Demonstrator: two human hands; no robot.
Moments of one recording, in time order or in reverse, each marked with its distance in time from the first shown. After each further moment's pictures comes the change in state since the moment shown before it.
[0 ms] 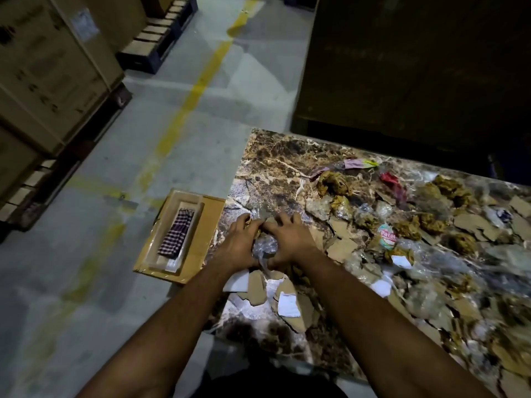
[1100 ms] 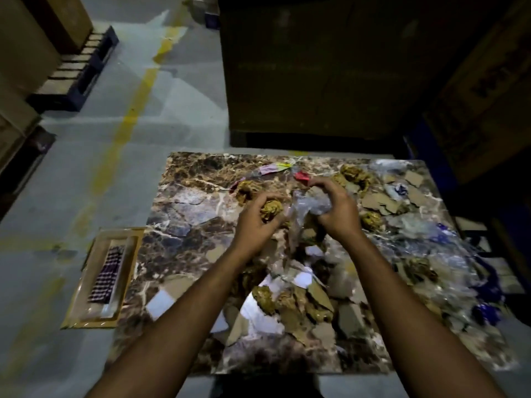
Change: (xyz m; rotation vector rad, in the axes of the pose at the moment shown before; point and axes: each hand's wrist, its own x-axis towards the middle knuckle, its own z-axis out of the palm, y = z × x) left_hand 0.054 0.242 0.007 -0.693 0.227 0.342; right_hand -0.159 0.209 -0.086 0.635 0.814 0.236
